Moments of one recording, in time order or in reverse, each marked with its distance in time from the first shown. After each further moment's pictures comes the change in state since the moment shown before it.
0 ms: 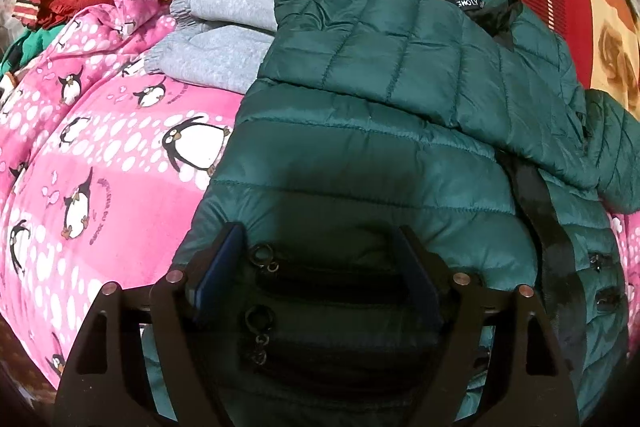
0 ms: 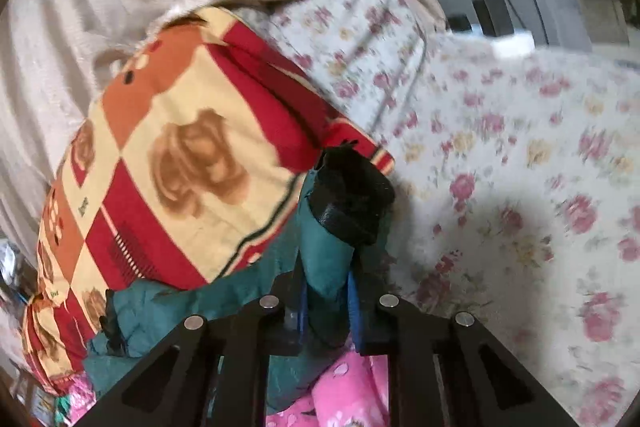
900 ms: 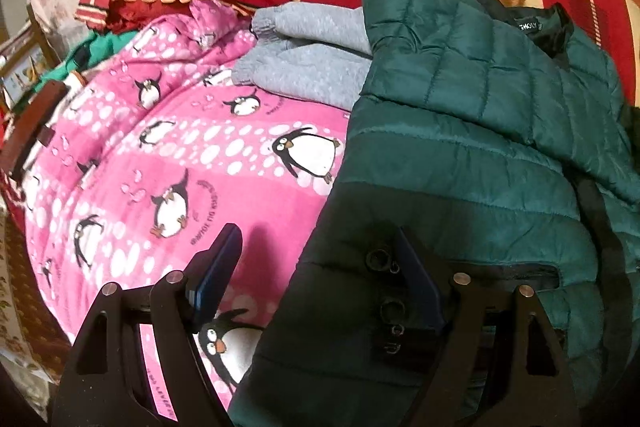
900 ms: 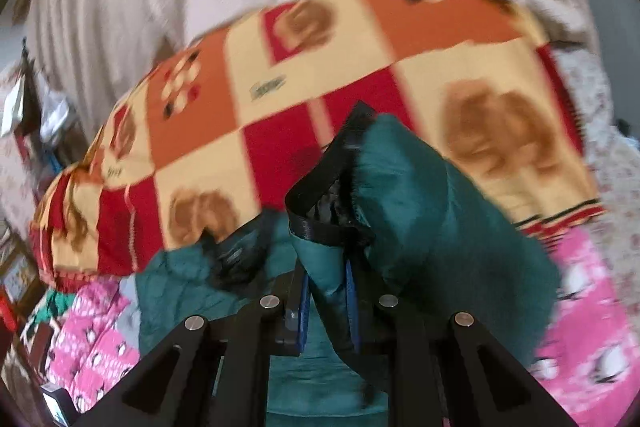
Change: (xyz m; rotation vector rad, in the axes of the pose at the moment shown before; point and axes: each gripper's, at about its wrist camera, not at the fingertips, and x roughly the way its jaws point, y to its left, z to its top) left arm -0.017 0.036 -0.010 -0.022 -0.085 0.231; right arm 0.009 0.327 -0.113 -0.431 0.096 0.180
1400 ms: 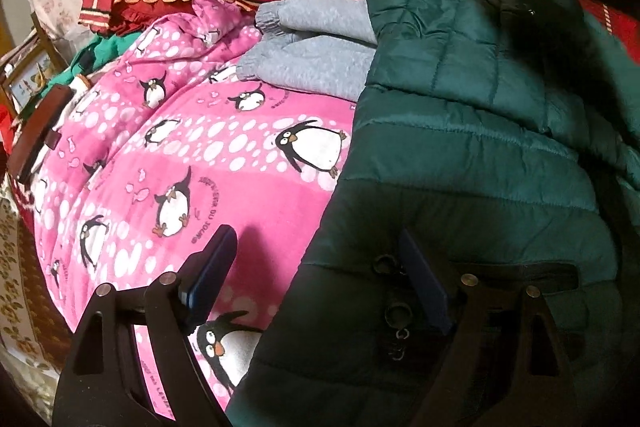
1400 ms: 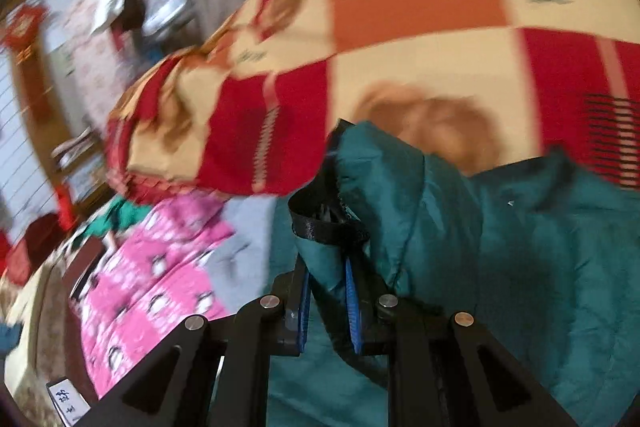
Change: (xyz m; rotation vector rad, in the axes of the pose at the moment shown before) left arm 0.009 -0.003 -0.002 0.011 0.022 0.040; right arm 0.140 0.218 -0.072 -0.269 0.213 0.416
